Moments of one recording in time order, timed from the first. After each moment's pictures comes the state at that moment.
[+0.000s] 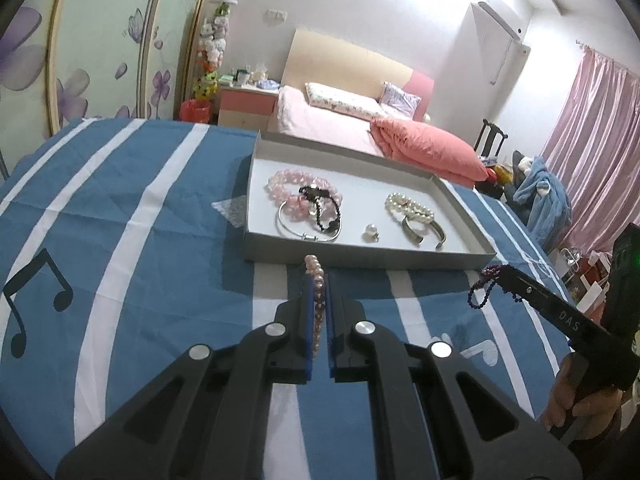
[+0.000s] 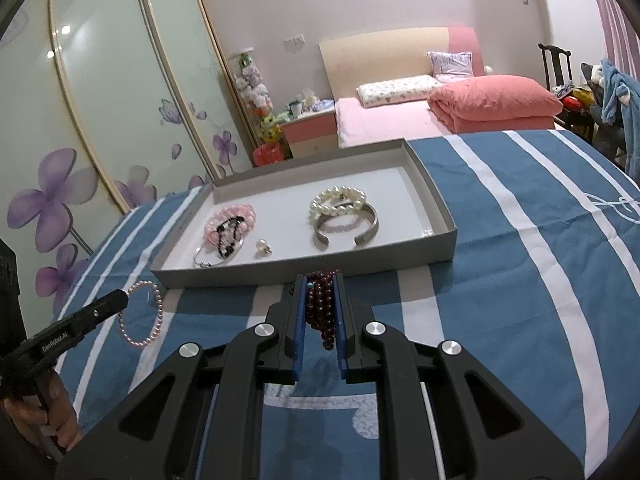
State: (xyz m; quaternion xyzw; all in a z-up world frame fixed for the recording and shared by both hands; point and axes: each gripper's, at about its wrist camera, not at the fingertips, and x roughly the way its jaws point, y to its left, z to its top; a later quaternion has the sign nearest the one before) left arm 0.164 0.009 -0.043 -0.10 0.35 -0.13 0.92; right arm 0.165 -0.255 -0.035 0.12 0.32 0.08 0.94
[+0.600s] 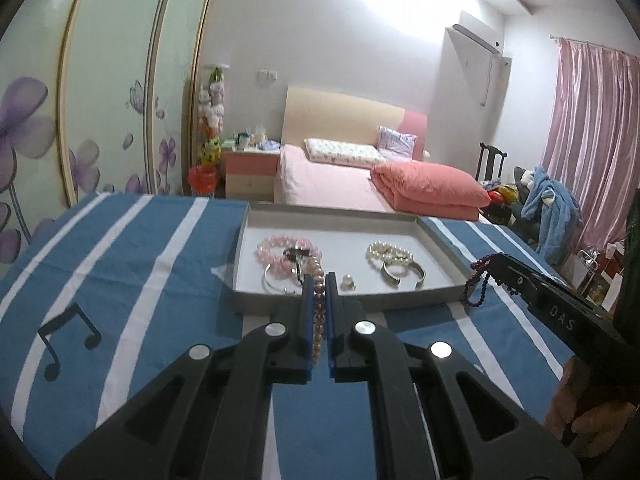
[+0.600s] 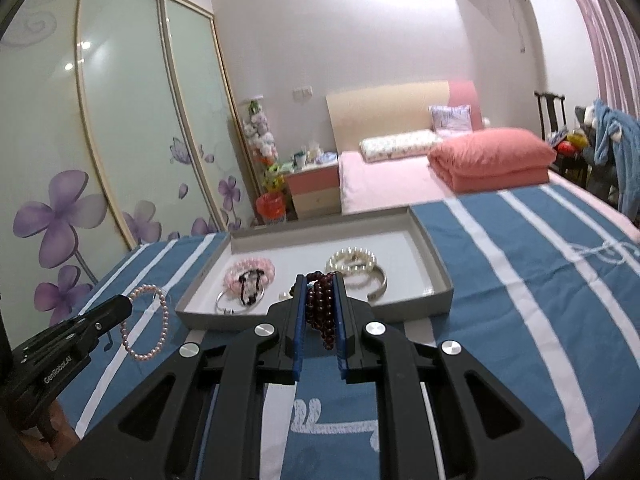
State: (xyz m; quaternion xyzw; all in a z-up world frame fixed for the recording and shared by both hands) left arm 0.123 -0.024 0.001 -0.04 0.24 -0.10 0.96; right arm 0.141 -0.239 -0.001 0.10 0.22 0.06 0.97
